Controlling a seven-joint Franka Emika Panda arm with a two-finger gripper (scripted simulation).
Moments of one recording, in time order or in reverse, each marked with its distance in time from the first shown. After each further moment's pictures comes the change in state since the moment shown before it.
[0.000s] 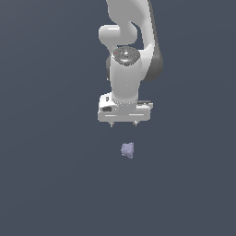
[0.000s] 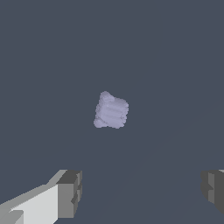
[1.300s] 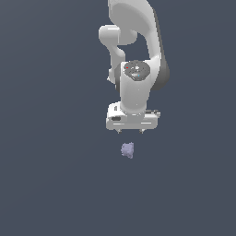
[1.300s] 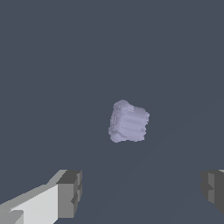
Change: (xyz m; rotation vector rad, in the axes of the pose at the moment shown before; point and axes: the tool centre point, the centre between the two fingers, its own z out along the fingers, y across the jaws) arm 0.019 -0.029 0.028 0.008 -0.003 0.017
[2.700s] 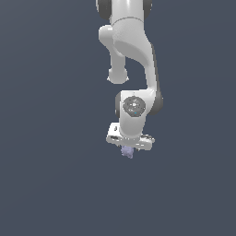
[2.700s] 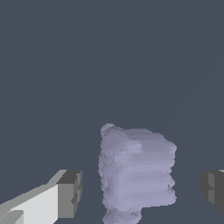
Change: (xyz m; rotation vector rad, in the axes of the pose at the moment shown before) arm 0.028 0.008 0.096 -0.024 -0.012 0.215
